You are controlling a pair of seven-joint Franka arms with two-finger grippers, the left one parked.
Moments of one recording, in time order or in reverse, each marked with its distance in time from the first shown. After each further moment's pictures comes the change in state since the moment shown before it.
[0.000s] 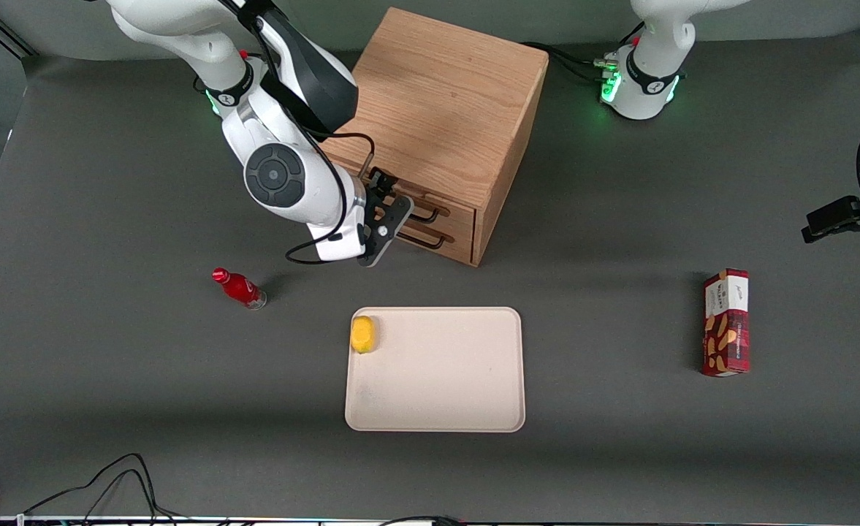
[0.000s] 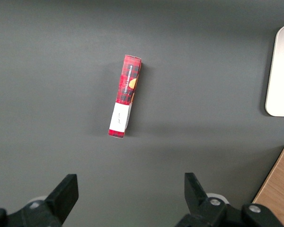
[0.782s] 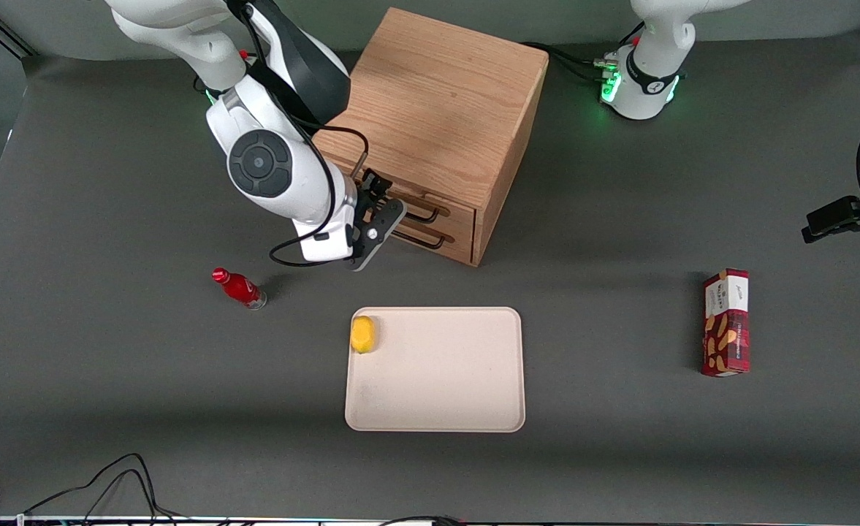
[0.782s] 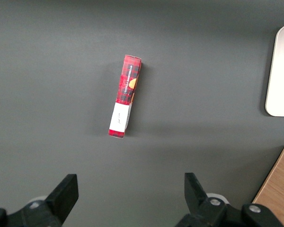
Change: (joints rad) arm 0.015 -0.003 -0.026 0.057 -0.040 -0.042 0.048
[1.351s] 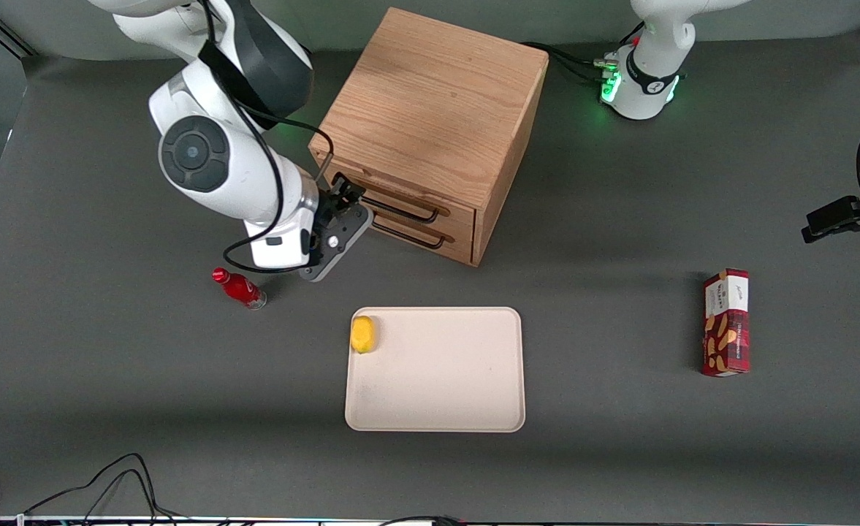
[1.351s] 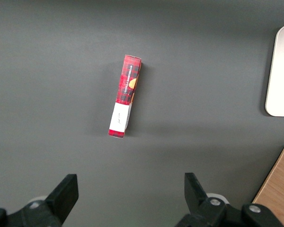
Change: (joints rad) arm 0.000 -0.009 -0.061 0.106 0.000 -0.072 0.009
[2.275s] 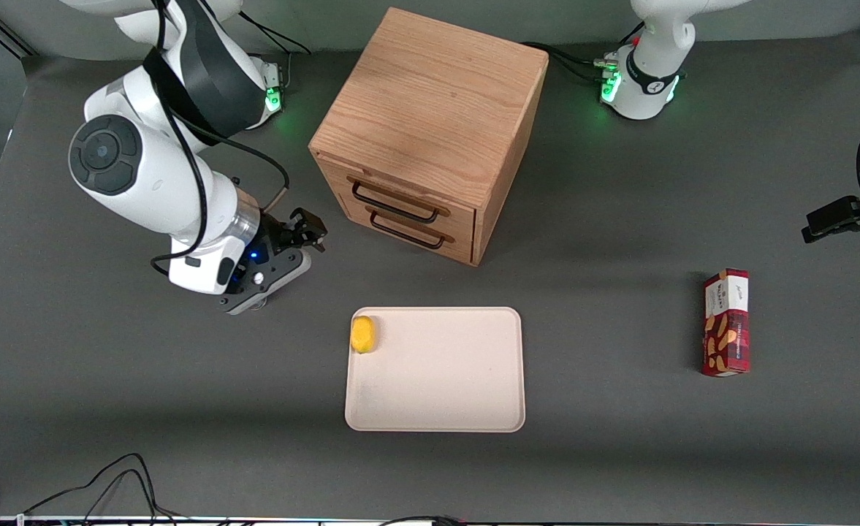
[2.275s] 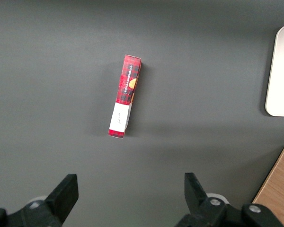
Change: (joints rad) arm -0.007 -0.016 -0.126 0.050 -0.037 0.048 0.090
